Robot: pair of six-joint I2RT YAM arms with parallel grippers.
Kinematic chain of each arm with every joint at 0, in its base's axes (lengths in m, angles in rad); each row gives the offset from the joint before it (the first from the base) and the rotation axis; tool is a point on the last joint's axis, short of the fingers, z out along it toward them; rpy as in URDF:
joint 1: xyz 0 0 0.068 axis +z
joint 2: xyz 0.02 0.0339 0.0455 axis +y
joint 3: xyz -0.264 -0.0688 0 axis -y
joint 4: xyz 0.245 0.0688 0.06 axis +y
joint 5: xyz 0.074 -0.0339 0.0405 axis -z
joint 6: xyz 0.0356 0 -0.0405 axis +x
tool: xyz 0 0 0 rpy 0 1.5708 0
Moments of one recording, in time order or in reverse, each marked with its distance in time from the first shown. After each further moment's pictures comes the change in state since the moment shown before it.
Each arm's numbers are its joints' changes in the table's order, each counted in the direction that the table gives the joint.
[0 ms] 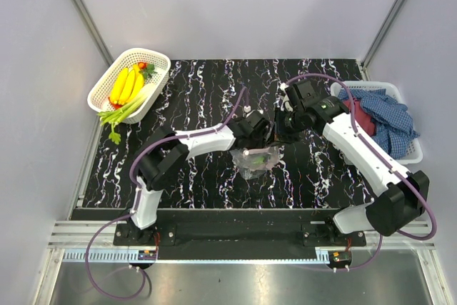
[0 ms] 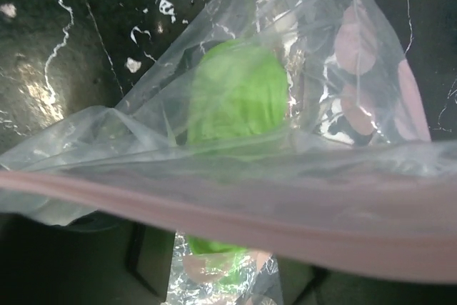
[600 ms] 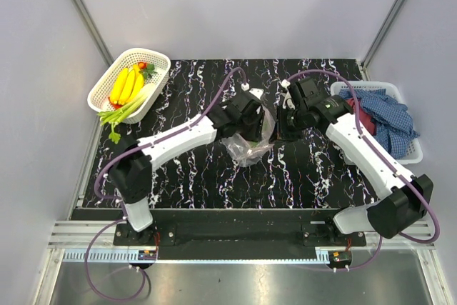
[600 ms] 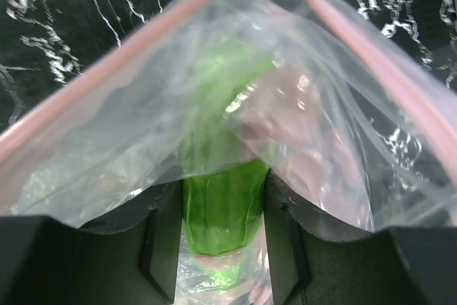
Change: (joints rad) left arm 0.009 -0.231 0.084 0.158 -0.033 0.211; right arm 0.000 -0.020 0.022 0.023 0.044 -0.056
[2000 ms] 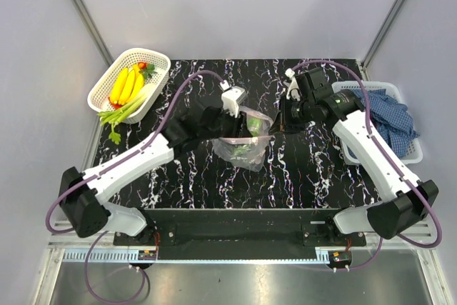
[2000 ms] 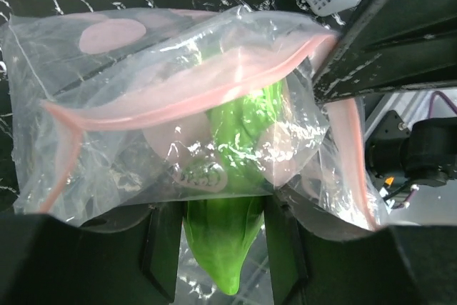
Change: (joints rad) left arm 0.053 -0.465 -0.364 -0.254 0.257 0.172; right arm -0.039 -0.006 0.103 0.026 -0.084 -0.030
